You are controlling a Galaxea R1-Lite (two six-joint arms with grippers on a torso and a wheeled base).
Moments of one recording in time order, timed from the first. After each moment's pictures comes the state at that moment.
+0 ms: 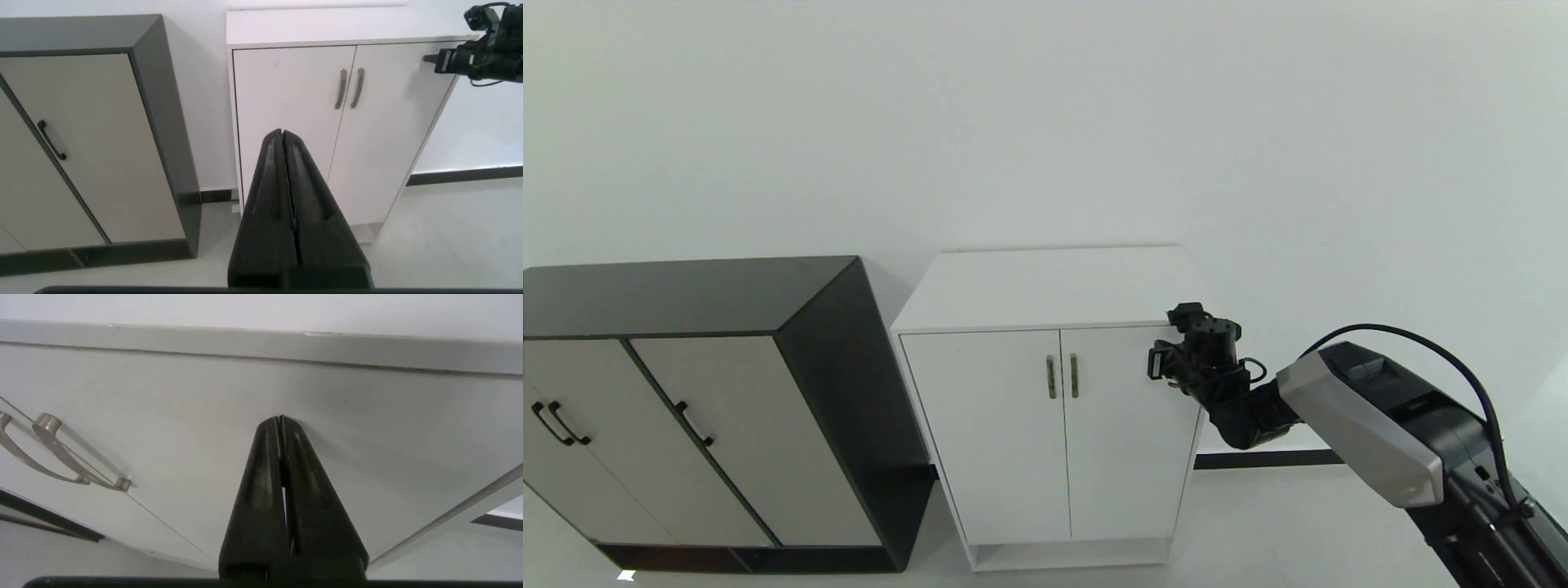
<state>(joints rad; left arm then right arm) 0.00 0.00 0.00 0.00 -0.02 0.00 0.40 2.67 -1.71 -0.82 -0.14 0.12</state>
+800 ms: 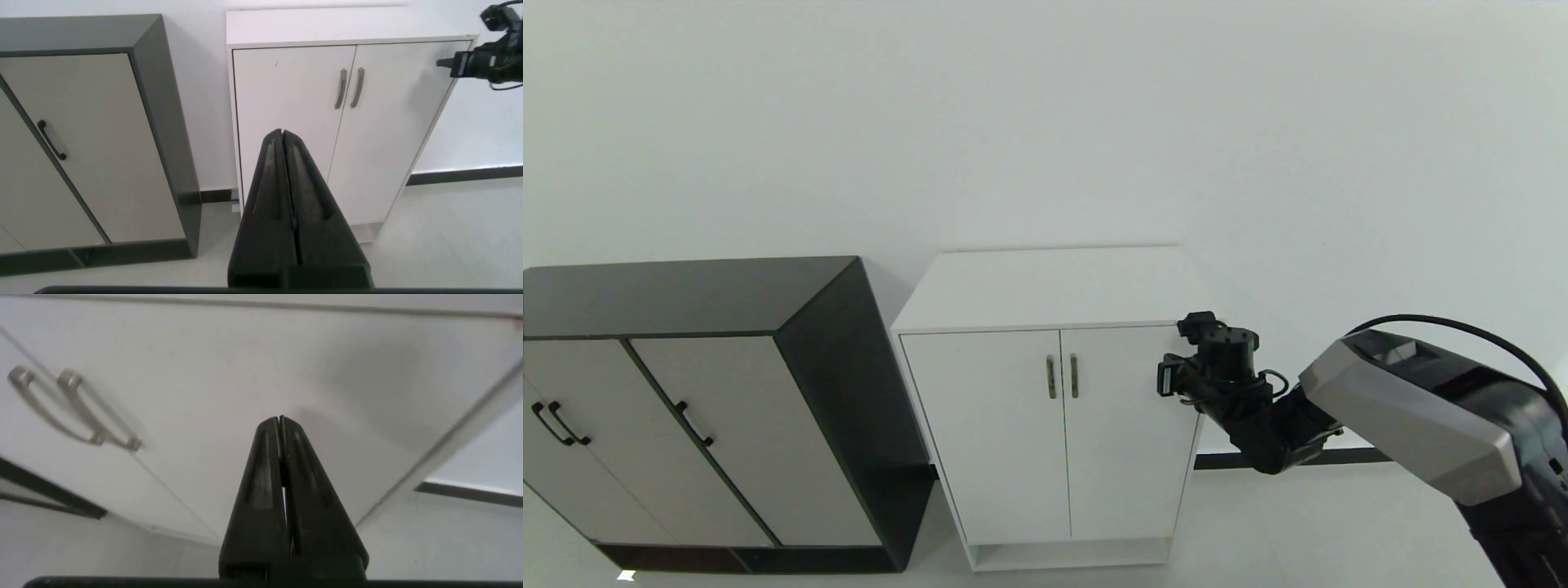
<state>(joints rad) 0.00 0.00 0.00 0.00 -0.02 0.00 0.43 2.49 -1.33 -0.96 -0.17 0.12</state>
